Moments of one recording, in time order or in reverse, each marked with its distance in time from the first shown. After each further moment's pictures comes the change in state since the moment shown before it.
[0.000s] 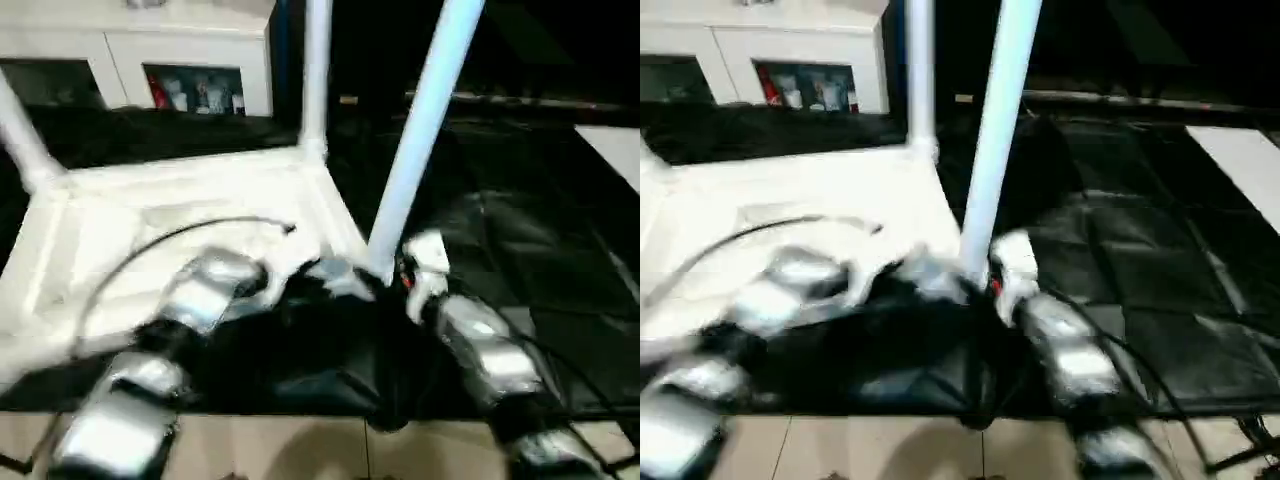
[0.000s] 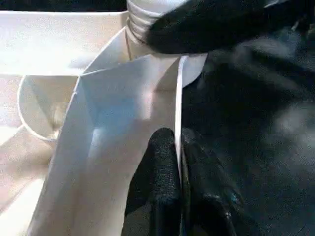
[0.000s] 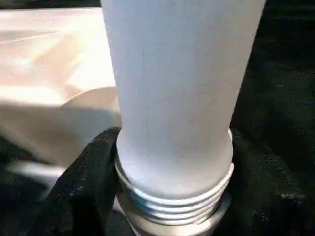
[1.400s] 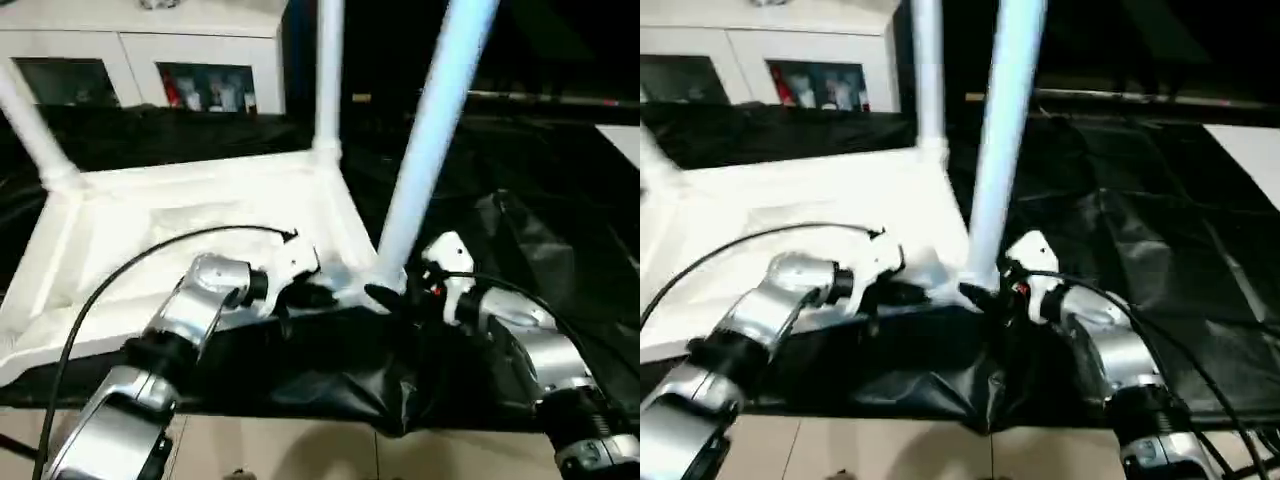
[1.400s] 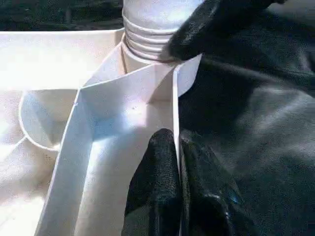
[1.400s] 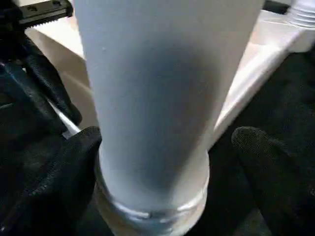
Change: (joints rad) left arm 0.102 0.076 0.013 -0.101 -0.047 -0.167 -0.252; right arm 0.066 -0.255 0.091 -0.196 0.021 0.044 0.443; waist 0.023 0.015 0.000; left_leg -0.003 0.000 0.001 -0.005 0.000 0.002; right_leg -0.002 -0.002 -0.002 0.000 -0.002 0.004
